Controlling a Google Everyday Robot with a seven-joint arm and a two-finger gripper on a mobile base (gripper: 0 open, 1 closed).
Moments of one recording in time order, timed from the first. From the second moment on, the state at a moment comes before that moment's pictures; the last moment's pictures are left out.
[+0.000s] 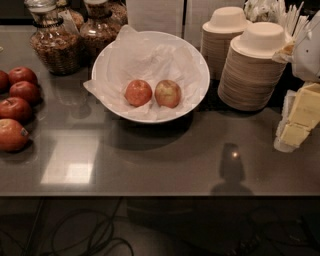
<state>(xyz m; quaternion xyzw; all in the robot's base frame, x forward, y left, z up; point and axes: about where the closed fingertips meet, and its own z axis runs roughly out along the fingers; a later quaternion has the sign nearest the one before) 0.438 -0.217 0.976 -0.60 0.78 -0.03 0.16</state>
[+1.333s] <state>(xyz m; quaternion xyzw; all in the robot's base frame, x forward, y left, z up) 0.511 -0.129 0.959 -0.67 0.72 -0.01 0.19</state>
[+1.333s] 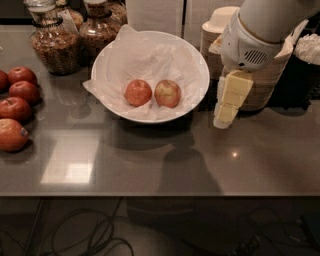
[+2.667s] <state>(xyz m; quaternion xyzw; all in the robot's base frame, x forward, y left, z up) 0.572 -0.080 0.941 -0.66 0.70 0.05 0.26</state>
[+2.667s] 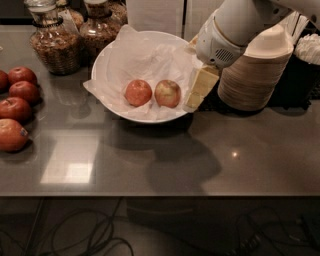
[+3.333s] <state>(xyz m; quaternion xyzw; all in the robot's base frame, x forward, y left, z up) 0.603 -0.045 0.930 -0.67 0.68 0.08 0.28</state>
